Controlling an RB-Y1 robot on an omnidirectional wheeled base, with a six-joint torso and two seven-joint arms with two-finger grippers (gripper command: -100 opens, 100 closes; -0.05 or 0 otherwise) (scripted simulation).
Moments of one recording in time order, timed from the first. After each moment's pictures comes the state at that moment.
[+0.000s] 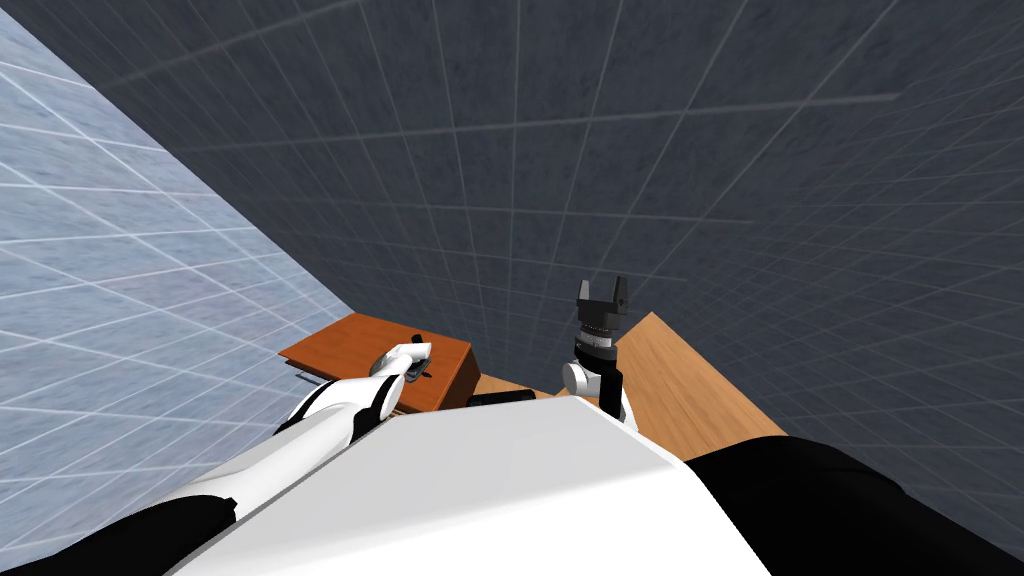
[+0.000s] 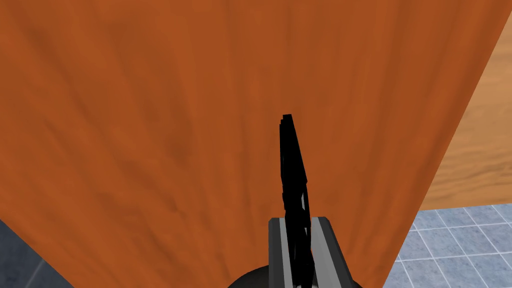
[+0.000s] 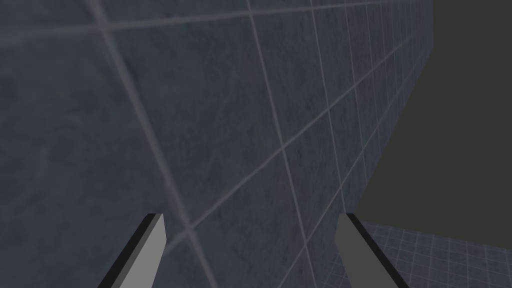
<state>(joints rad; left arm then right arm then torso) -0.54 0.37 0.11 -0.36 0.05 0.87 -0.47 0.47 0.03 0.02 -2.34 -0.06 -0.59 -0.11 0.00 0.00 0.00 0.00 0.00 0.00</state>
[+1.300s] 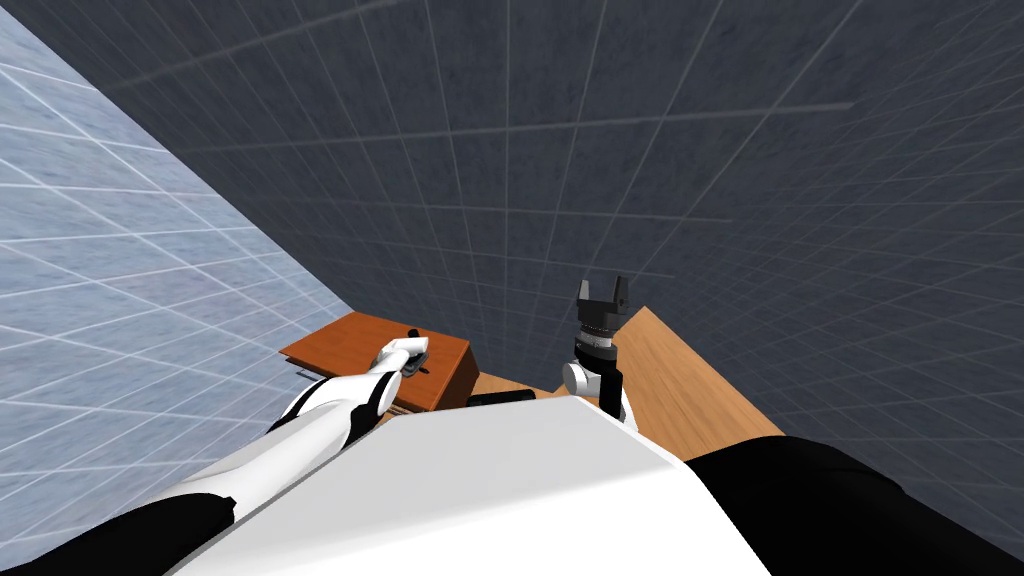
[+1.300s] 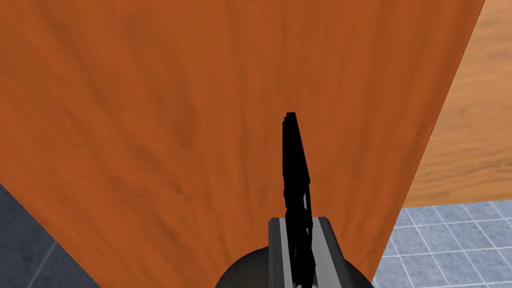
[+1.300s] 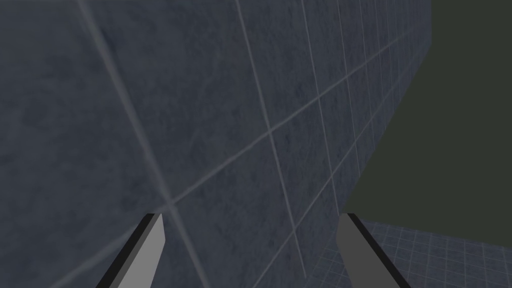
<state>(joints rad) -0.56 0.40 0.13 -0.39 0.06 0.93 -0.51 0.47 0.03 0.02 -2.34 -0.06 -0.59 -0.11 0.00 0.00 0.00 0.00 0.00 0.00</state>
